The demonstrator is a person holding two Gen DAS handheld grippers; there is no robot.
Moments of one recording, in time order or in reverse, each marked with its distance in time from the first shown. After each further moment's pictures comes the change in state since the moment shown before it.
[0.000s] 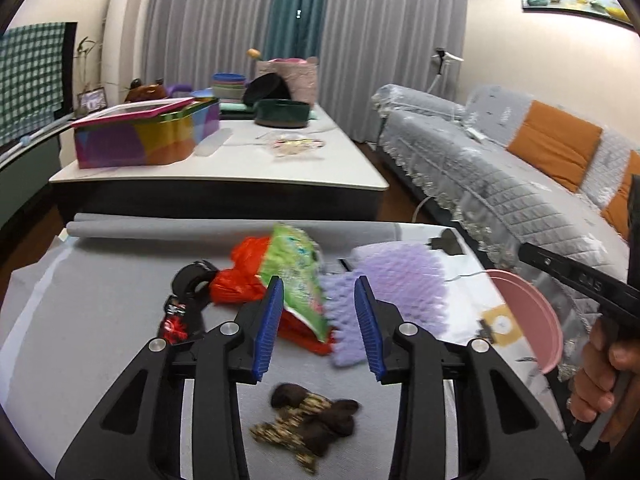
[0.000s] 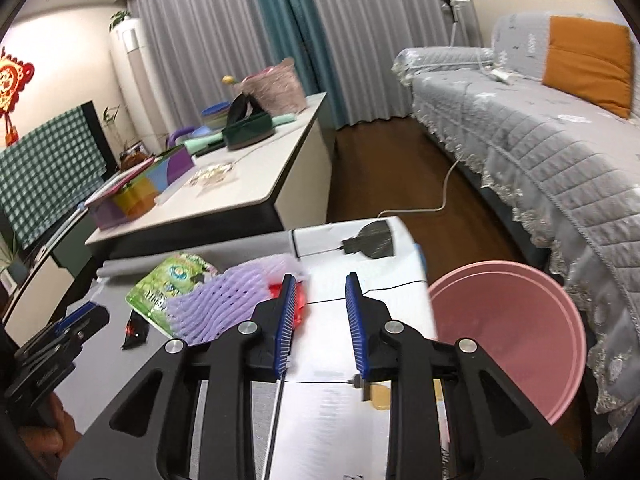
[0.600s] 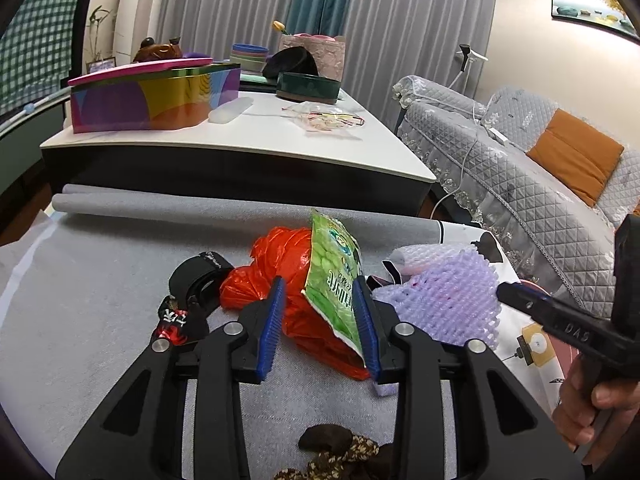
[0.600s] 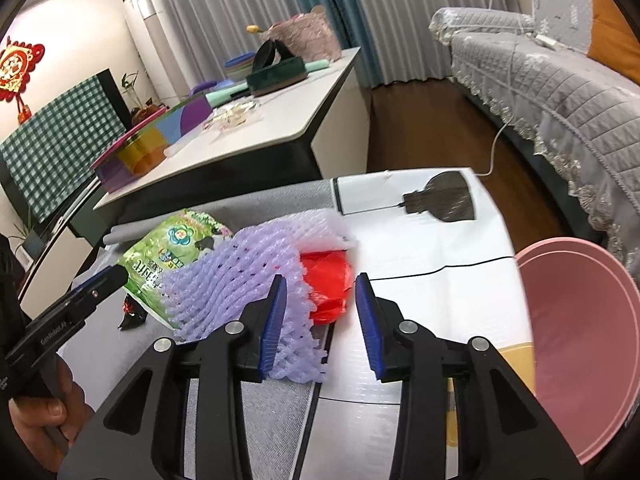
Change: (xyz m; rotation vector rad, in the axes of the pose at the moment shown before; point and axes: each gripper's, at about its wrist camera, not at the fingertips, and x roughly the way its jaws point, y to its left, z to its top) left arm 0.053 0.030 0.000 -0.074 0.055 0.002; right arm 0.080 0.020 -0.014 -0.027 0.147 0.116
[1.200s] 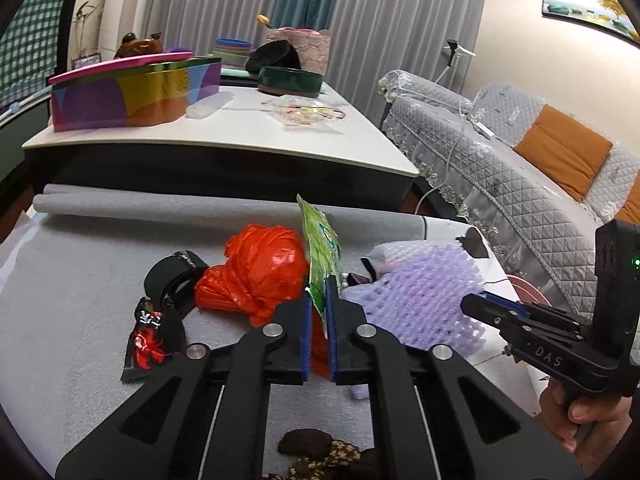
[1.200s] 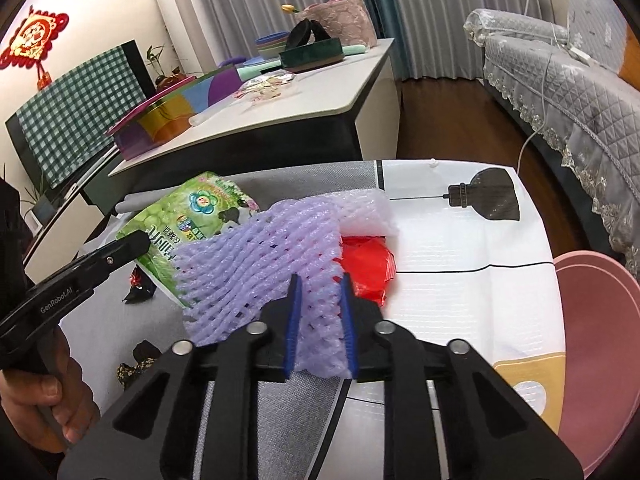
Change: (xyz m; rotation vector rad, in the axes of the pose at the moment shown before) left arm 0.005 -0.011 0.002 0.014 0.020 -0.057; right arm 0.007 0.023 -0.005 -0.110 0.028 0.037
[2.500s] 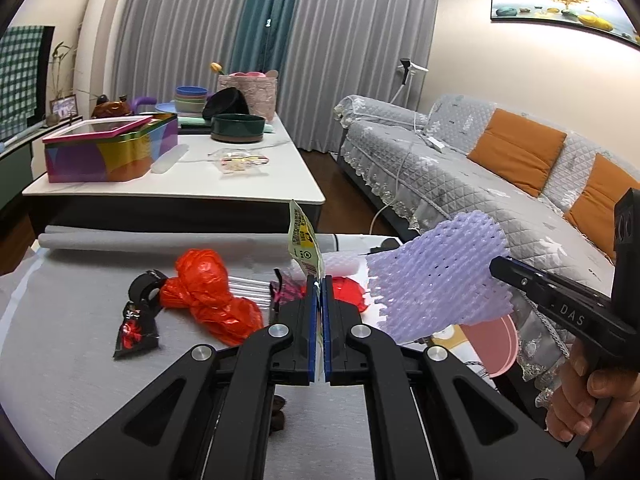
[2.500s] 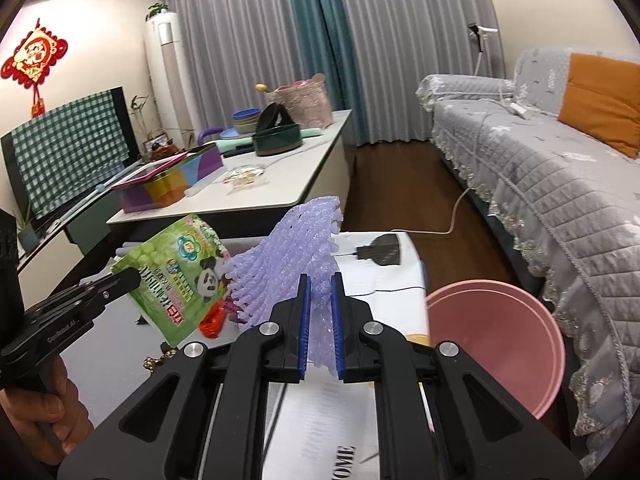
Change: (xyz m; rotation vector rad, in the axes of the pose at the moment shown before) left arm -0.083 -0.067 -0.010 0.088 -0.105 -0.089; right arm -0.151 -0.014 -0.019 0.020 -0.239 -0.169
